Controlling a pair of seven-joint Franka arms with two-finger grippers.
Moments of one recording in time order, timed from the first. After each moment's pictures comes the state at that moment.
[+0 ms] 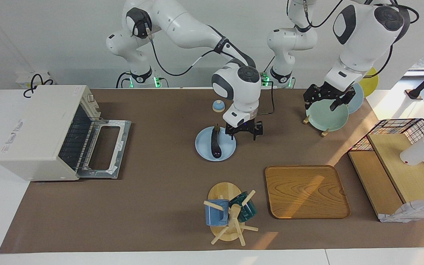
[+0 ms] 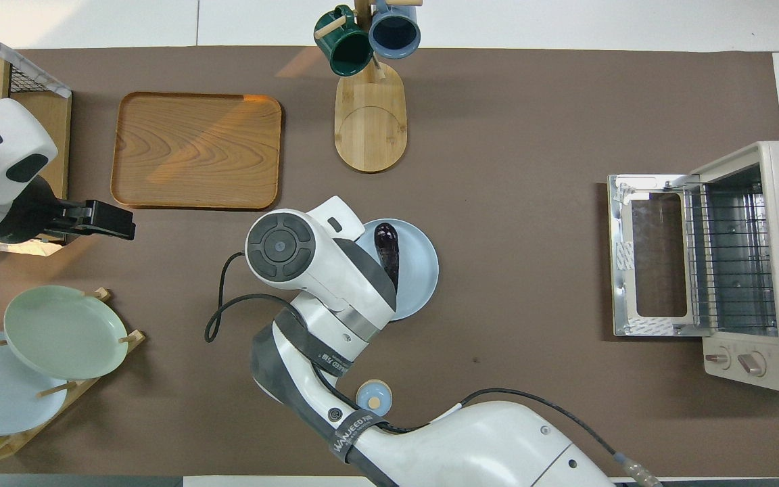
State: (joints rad) left arm -0.07 -0.06 -0.08 -1.76 -0.07 1.65 -0.02; right arm 0.77 0.64 0.02 -1.40 -0.03 2.12 0.90
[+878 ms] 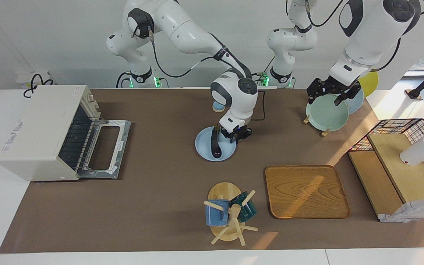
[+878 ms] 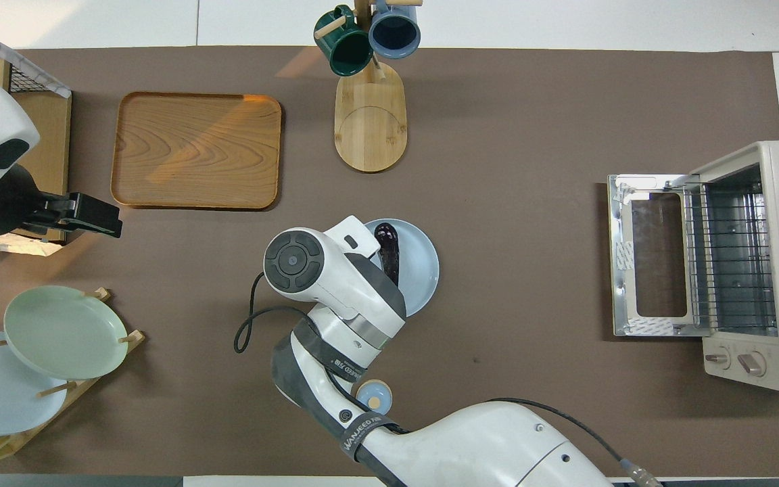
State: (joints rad) left arm -0.10 -0.02 -0.06 -1.65 -0.05 1.55 -0.02; right arm 0.77 0.61 0.02 -1.53 -0.07 2.12 0.90
